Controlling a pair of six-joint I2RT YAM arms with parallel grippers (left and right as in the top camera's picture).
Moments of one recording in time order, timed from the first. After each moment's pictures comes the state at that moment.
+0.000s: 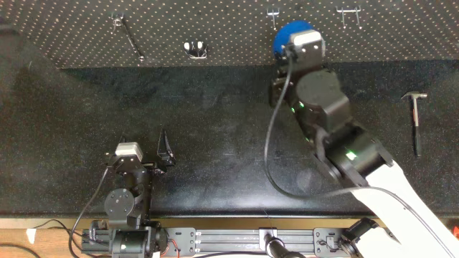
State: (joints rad) left arm 0.02 0.01 0.01 -0.07 -0.02 -0.10; right arm 0.59 1.23 1.11 -0.20 0.26 0.21
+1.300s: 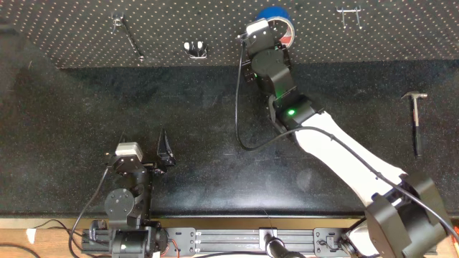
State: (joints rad) left arm 0.02 0.01 0.01 -0.07 -0.02 -0.10; right arm 0.58 1.65 1.11 0.21 0.36 -0.07
